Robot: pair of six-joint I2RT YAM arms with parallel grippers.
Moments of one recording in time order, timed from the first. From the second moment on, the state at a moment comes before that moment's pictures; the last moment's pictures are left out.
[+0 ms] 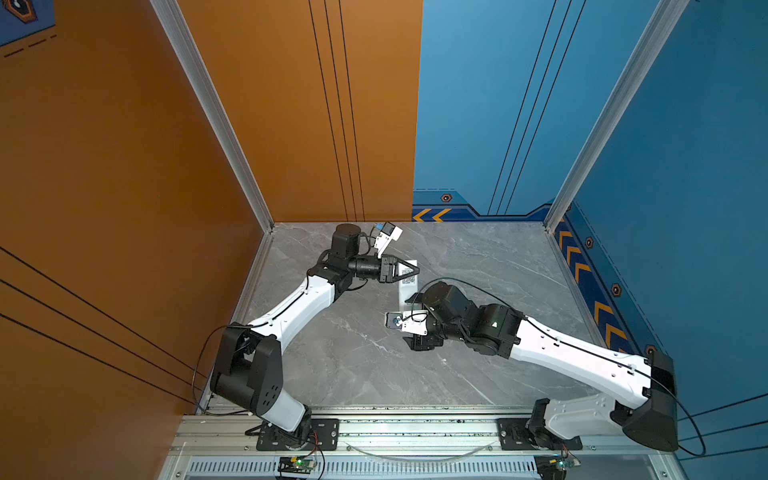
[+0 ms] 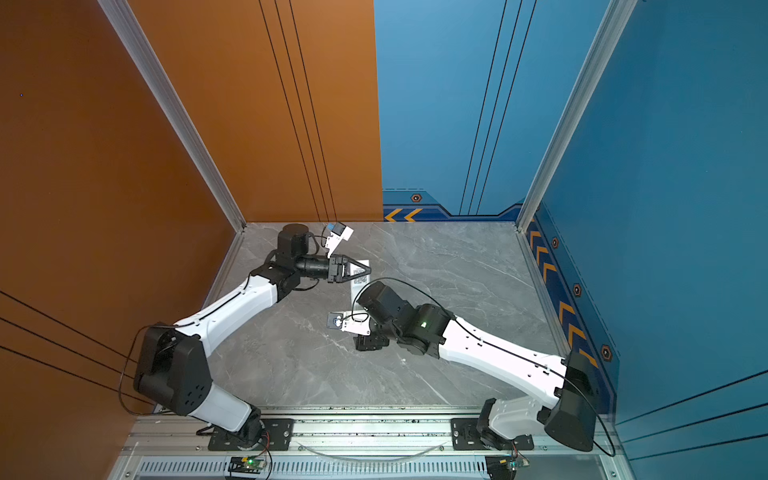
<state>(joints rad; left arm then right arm) -0.39 1.55 1.18 0.01 1.12 -0.50 1.04 1.34 1.20 -0.59 0.09 -0.65</state>
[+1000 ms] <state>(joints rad) -0.39 1.55 1.18 -0.09 1.12 -0.45 1.07 1.35 1.22 -0.66 0.13 -0.65</state>
